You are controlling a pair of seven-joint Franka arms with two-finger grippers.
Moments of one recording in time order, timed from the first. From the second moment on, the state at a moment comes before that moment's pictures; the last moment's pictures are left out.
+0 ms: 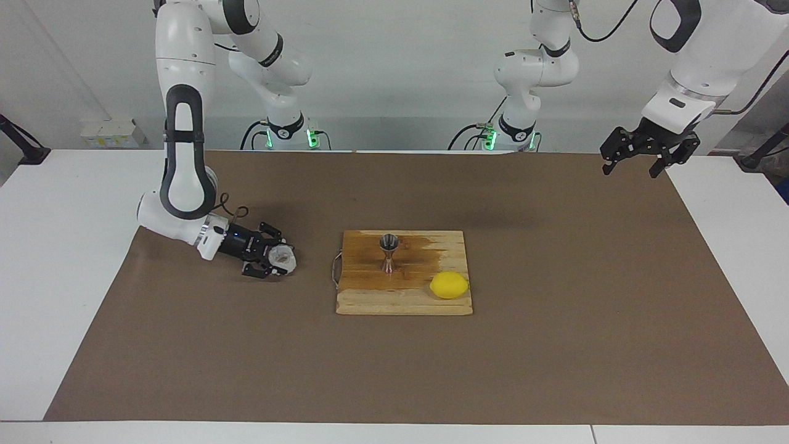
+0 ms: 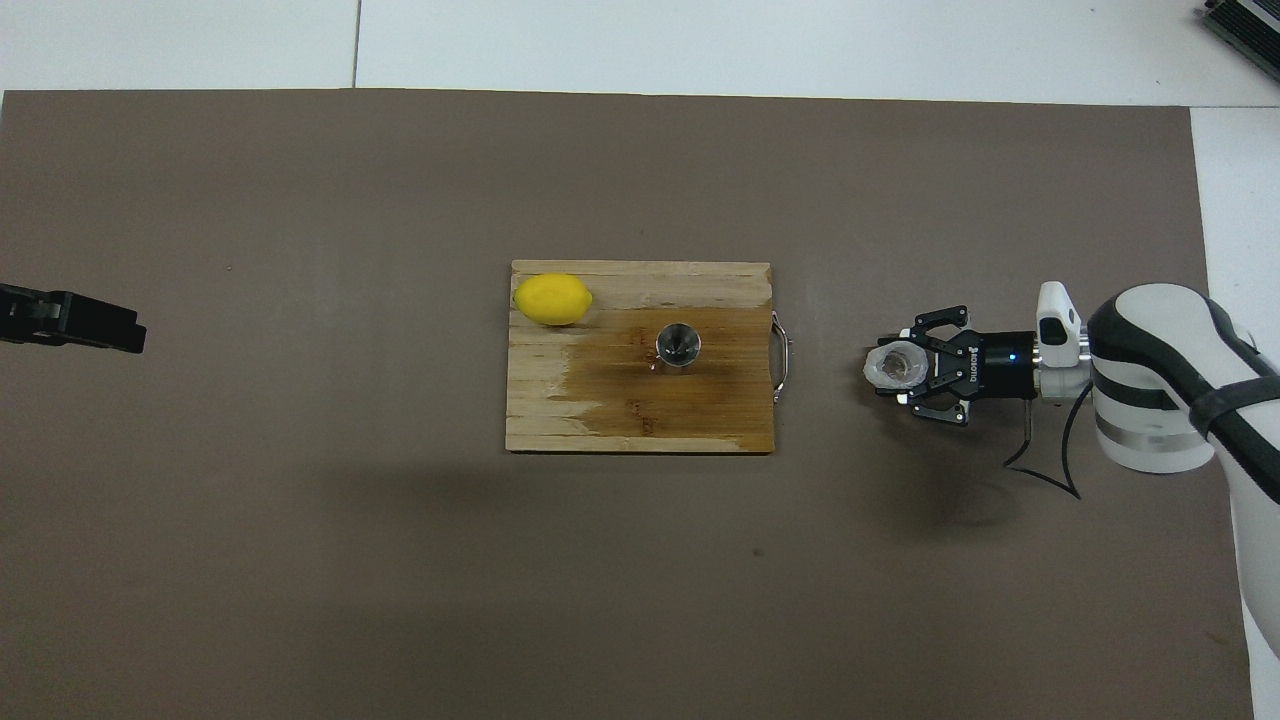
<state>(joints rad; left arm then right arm) -0.03 -0.04 0.00 -1.63 0.00 1.59 0.12 -0.22 0.38 0.06 -2.09 1.08 2.02 -2.30</state>
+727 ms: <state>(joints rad) -0.03 -0.04 0.00 -1.63 0.00 1.59 0.12 0.03 0.23 0.09 -1.98 0.91 2.19 -1.74</state>
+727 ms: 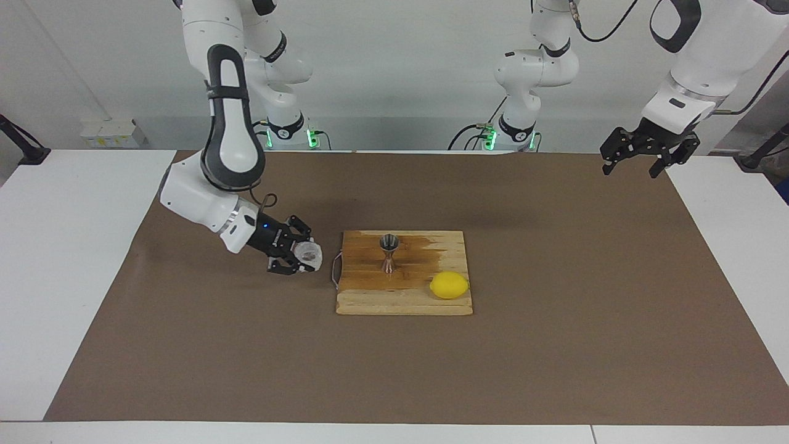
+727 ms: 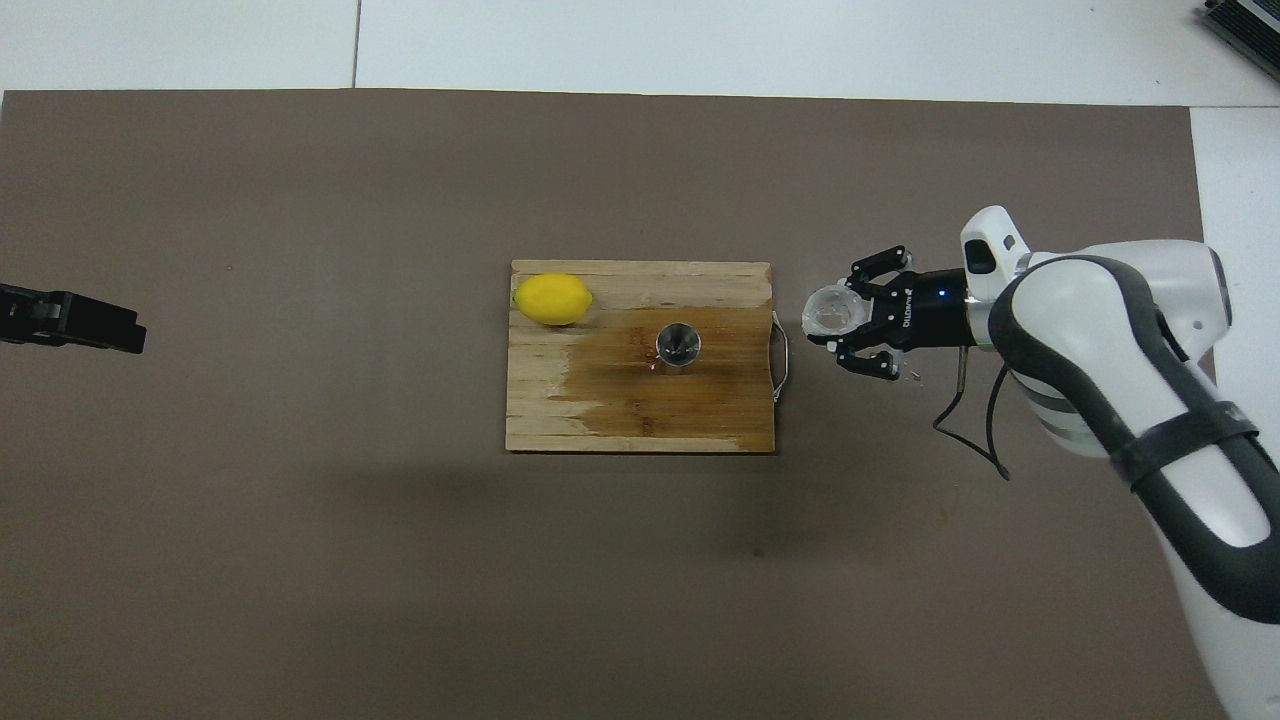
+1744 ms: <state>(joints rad) -0.03 -0.04 0.00 -1.63 0.00 1.59 0.12 0.35 0.23 0.09 -1.81 0.08 2.24 -1.01</state>
